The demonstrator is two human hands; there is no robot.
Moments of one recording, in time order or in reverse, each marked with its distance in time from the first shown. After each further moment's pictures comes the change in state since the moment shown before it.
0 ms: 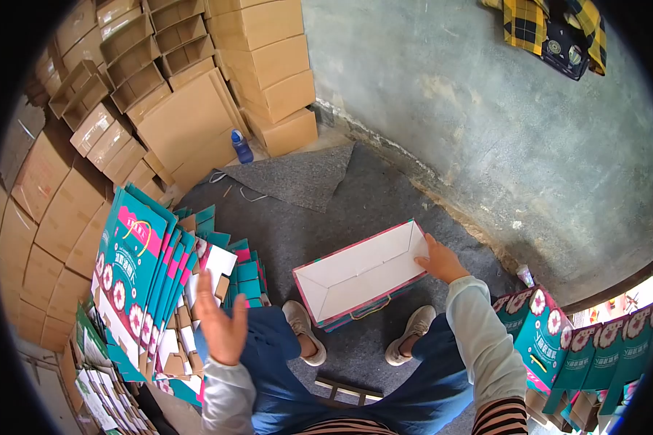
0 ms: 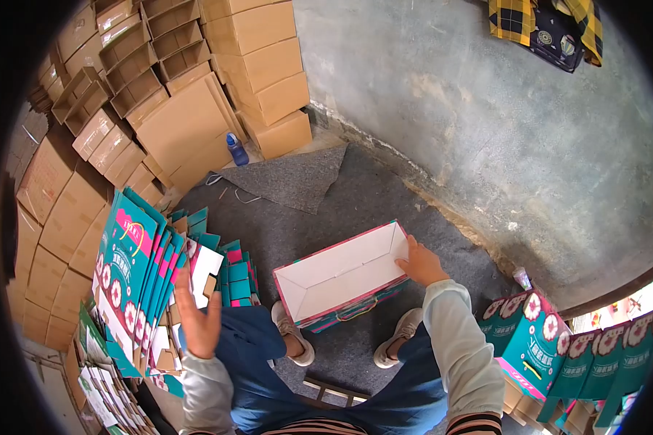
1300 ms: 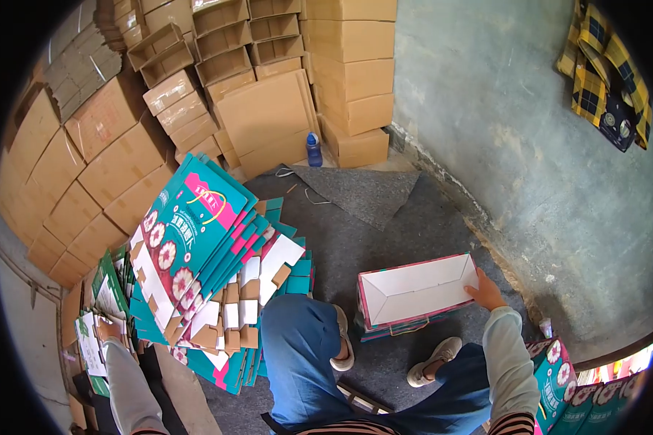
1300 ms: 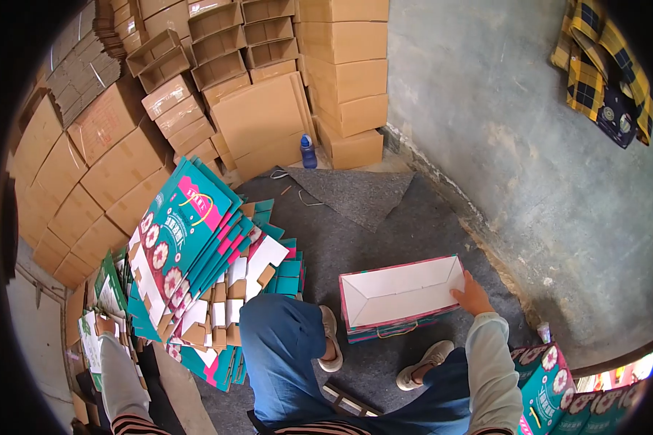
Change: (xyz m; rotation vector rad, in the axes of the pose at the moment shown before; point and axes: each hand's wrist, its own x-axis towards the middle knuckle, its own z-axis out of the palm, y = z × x) left_hand -0.151 -0.449 -0.367 0.878 0.151 -1.134; right_hand 0.005 0.001 -0.002 0.070 -0.036 0.014
